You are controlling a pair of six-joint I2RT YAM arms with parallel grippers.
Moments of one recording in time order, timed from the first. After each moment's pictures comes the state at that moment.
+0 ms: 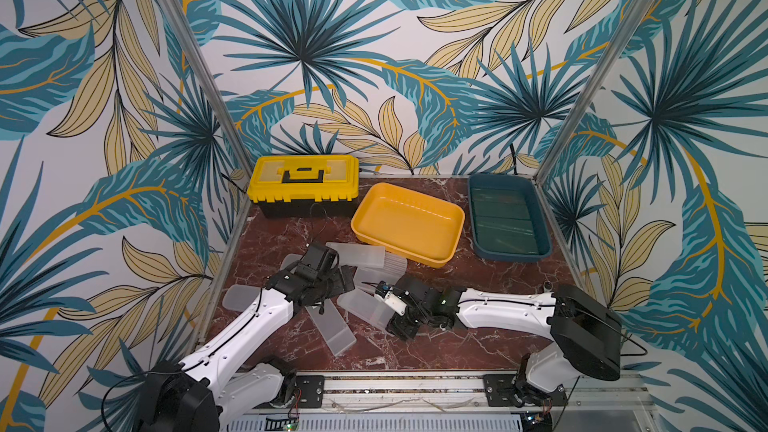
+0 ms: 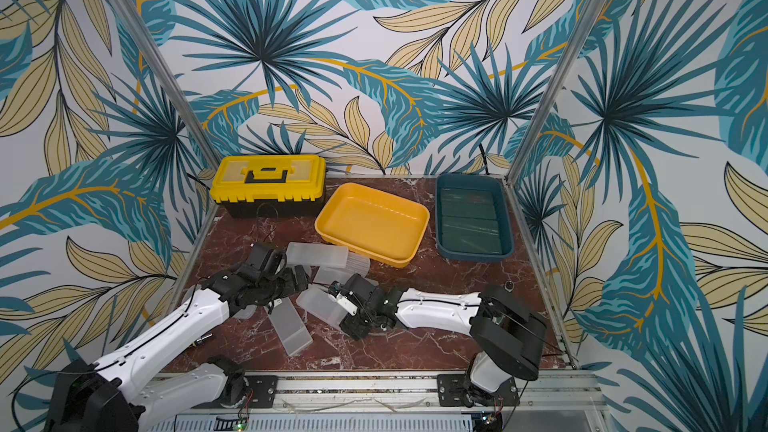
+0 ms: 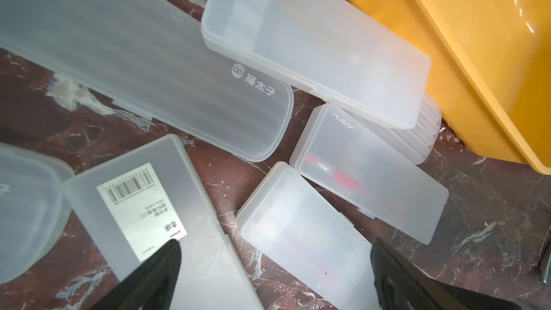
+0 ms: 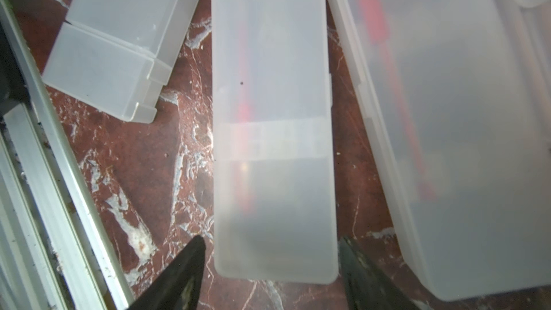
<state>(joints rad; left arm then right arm) -0.44 1.08 0.72 -0.67 0.00 -0.77 1.04 1.59 0.87 -0.29 -0.06 0.08</state>
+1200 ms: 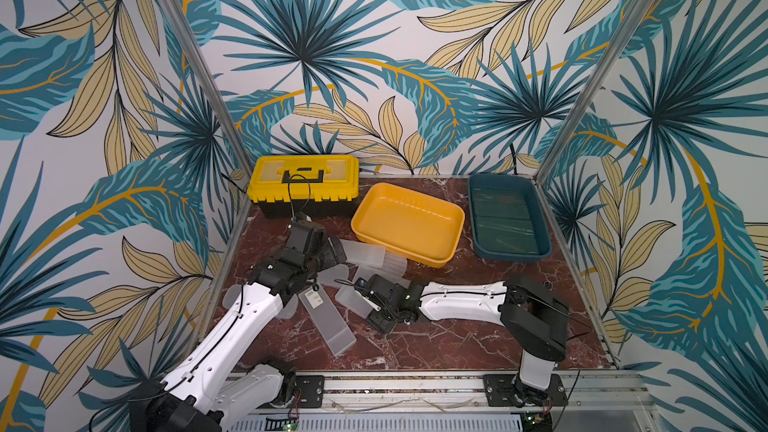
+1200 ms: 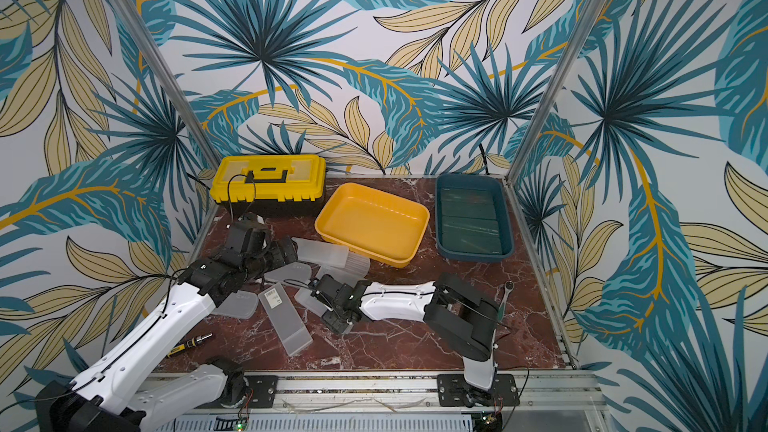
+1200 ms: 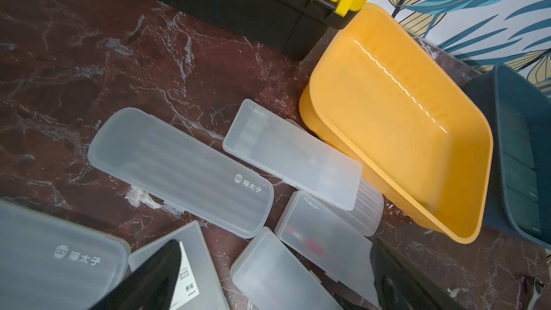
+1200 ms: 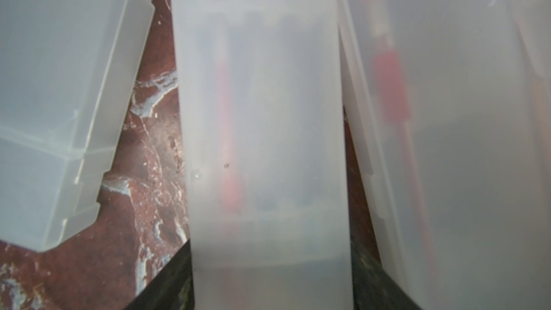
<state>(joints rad) -0.36 1.05 0.94 -0.67 -0.14 -0.68 1.11 1.87 1.16 -0.41 0.15 0.16</state>
